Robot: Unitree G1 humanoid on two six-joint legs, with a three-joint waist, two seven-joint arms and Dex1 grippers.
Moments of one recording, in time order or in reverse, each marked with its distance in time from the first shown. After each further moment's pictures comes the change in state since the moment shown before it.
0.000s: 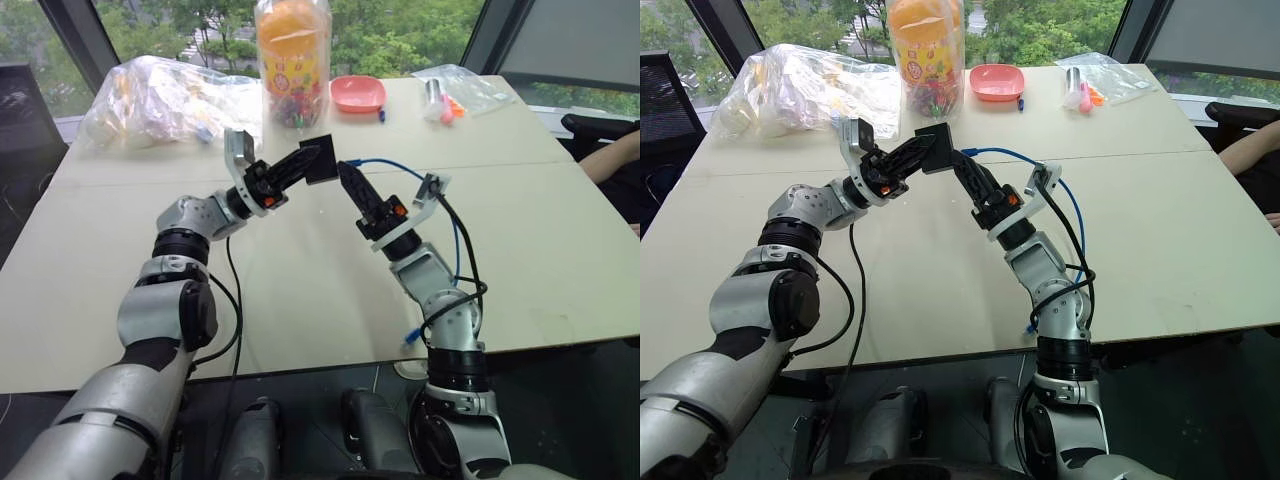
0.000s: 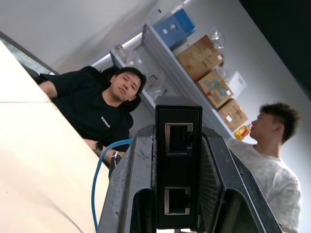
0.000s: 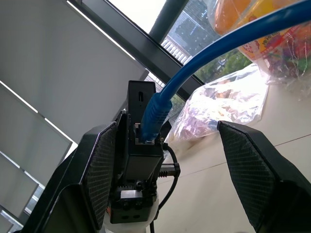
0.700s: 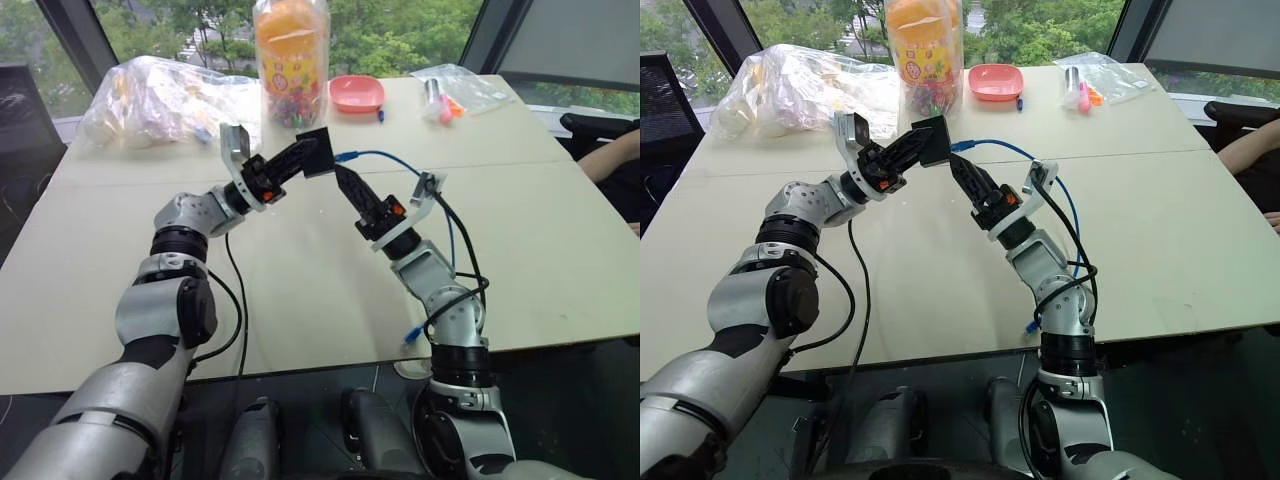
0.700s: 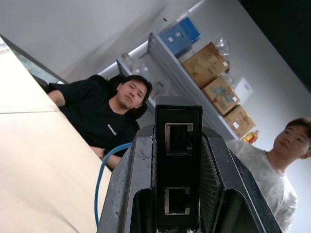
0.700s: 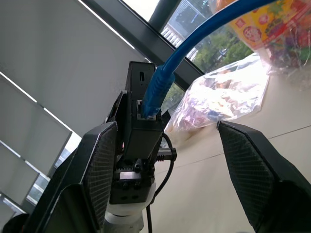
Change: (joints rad) left arm -0.014 0.004 0.030 0.021 0.000 -0.021 0.031; right arm -0.007 -0.030 -0.003 0.003 0.021 0.046 0.004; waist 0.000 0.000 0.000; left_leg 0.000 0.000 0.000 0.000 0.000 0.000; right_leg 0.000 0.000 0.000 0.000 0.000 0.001
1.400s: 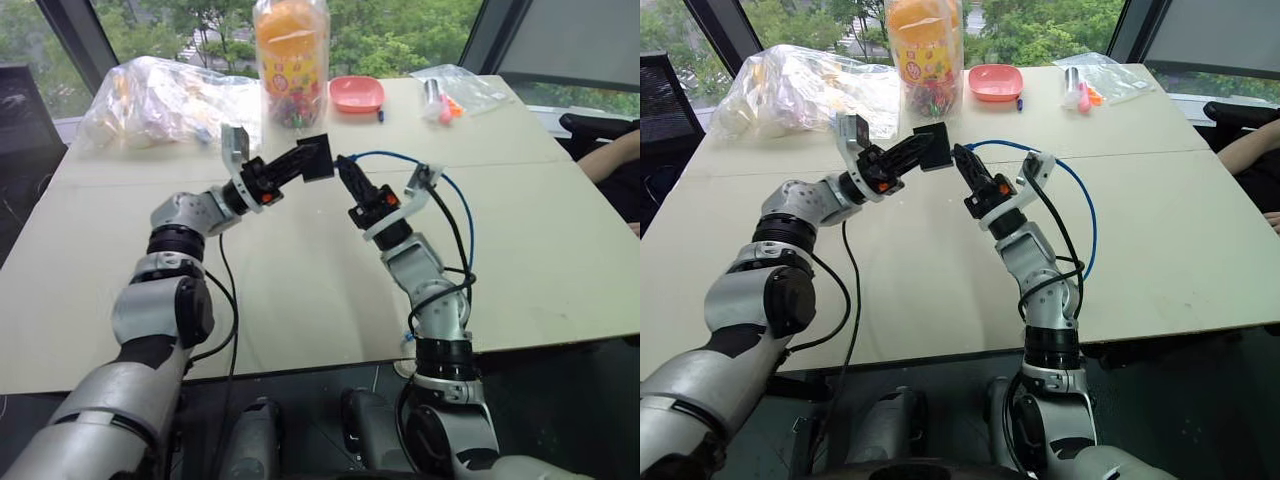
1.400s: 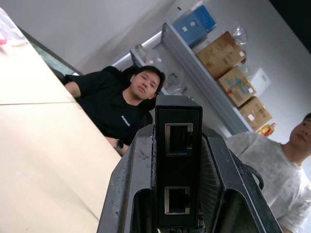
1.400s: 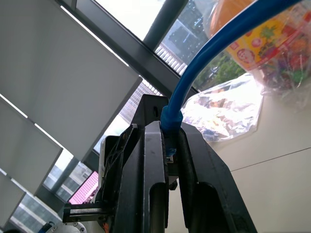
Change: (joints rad) left arm -0.007 0.041 -0.031 -0.001 0.036 0.000 0.017; right arm -0.079 0.054 -0.008 0.062 -0.077 -0.081 -0.044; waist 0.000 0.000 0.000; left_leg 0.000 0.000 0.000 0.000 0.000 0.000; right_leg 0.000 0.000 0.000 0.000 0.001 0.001
